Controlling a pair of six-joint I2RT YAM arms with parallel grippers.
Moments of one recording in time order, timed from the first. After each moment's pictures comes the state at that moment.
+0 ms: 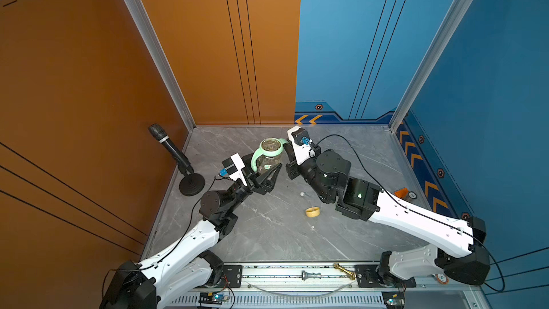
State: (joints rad) left arm -0.58 0.96 0.49 1.09 0.30 -0.34; right arm 1.12 1.36 1.38 -0.05 0.56 -0.07
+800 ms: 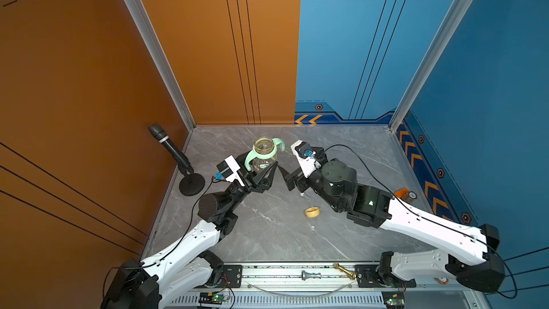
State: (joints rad) left arm -0.57 0.98 0.47 1.20 0.28 -0.31; right arm 1.10 1.21 1.27 -0.24 0.44 -0.04
